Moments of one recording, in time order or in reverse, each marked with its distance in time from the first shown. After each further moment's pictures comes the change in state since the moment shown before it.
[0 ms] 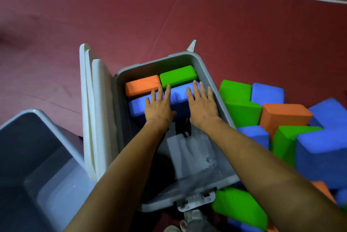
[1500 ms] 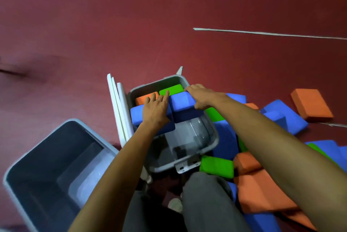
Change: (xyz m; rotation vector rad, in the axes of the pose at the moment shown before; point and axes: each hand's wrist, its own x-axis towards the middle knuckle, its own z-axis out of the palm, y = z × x) left_hand -0.157 -0.013 -0.178 0.122 0.186 0.232; right_hand -0.127 0.062 -0.190 0.327 -0.129 -0.151
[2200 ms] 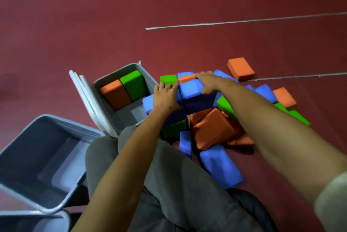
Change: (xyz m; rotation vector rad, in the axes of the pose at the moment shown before) left_hand -0.175 0.220 -0.064 -0.103 0.113 0.293; right_hand -0.325 0.071 0.050 0.052 0.060 0.381
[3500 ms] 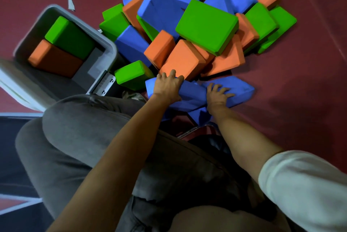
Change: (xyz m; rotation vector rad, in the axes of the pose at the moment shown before) left_hand -0.032 0.175 0.148 0.152 -0.522 0.383; right_hand -0.096 0.098 0.386 0.111 -0.322 0.718
